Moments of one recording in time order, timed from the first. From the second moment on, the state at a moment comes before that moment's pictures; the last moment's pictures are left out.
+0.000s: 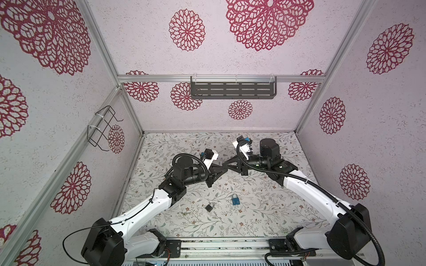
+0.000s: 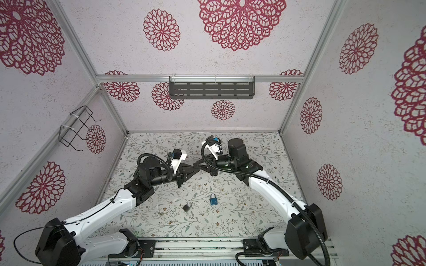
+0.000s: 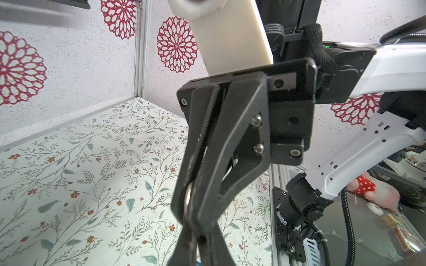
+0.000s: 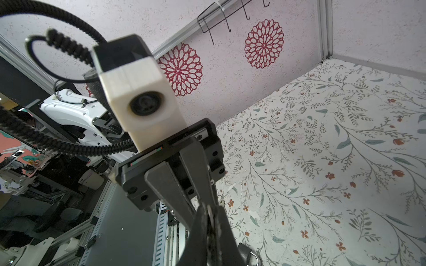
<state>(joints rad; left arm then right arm) -0.62 1.19 0.79 0.25 0.59 -0.16 0.56 1.34 1.10 -0.06 -0.96 0.26</state>
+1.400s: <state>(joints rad) -0.65 0.86 0.53 0.48 -0.17 -1.00 0.68 1.33 0.90 0.39 -0.25 0.96</state>
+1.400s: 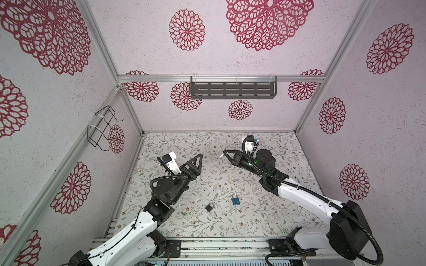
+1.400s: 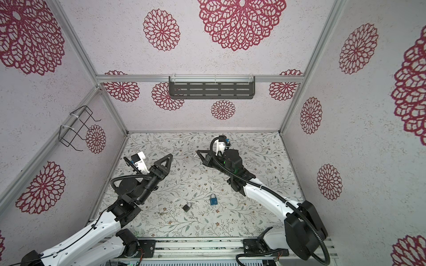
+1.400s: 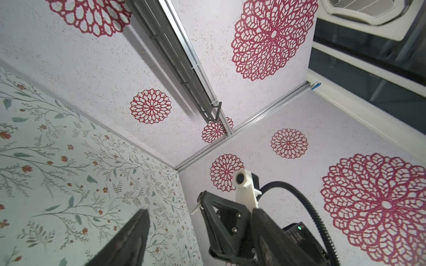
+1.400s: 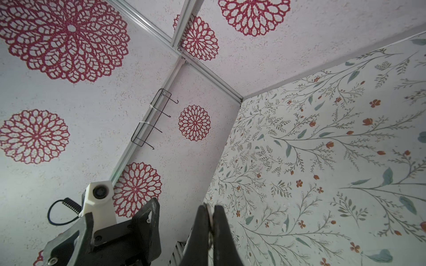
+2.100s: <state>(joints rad) -0.74 1.12 0.63 0.69 -0.18 -1.13 0.80 1.30 0.84 0.59 -0.04 1.10</state>
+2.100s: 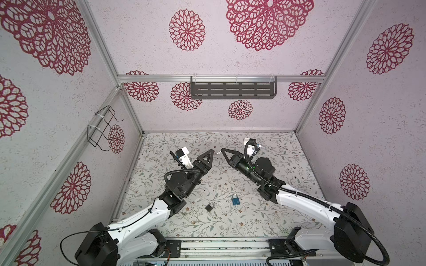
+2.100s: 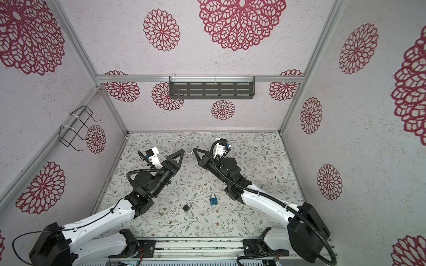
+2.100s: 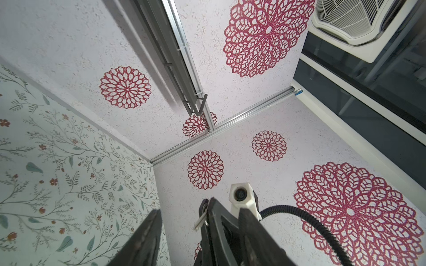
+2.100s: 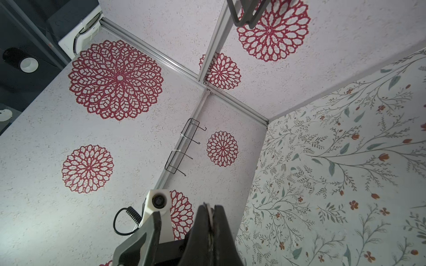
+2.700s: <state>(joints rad) -0.74 1.22 0.67 0.75 -0.12 -1.22 0.83 1.32 0.84 0.65 -0.03 1.11</state>
